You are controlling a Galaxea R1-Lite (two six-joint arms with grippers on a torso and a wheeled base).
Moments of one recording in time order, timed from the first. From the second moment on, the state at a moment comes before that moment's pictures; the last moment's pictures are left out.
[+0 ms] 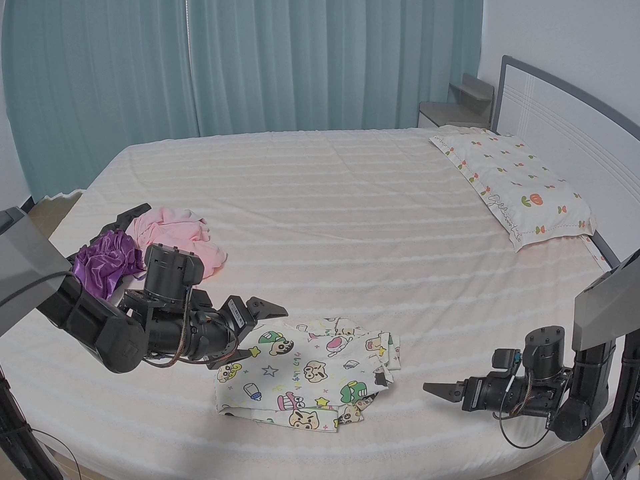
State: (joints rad) left arm -0.38 1.94 -0.71 -0.54 -0.35 -1.01; right arm 0.37 2.20 -0.08 -1.55 0.28 0.50
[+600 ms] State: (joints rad) left arm -0.38 1.95 -0.64 -0.62 -0.34 -1.01; right arm 0.41 2.30 -0.24 -1.55 0.26 0.55
